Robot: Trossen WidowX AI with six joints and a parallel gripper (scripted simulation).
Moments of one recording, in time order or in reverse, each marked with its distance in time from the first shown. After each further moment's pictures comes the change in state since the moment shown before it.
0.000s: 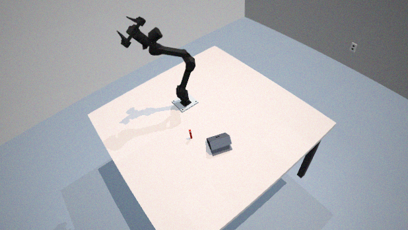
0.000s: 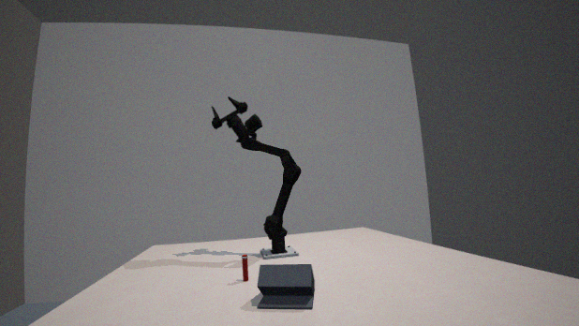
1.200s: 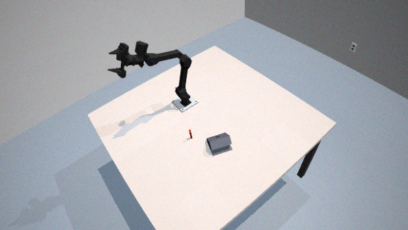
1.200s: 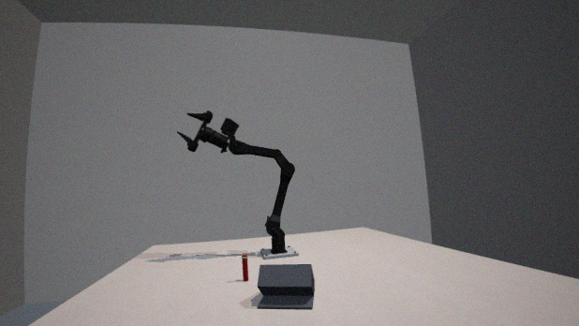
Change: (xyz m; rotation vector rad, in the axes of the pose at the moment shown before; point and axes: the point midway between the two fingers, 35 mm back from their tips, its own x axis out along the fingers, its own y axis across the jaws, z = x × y) arm -0.019 -0.184 -0.063 -0.012 0.101 -0.534
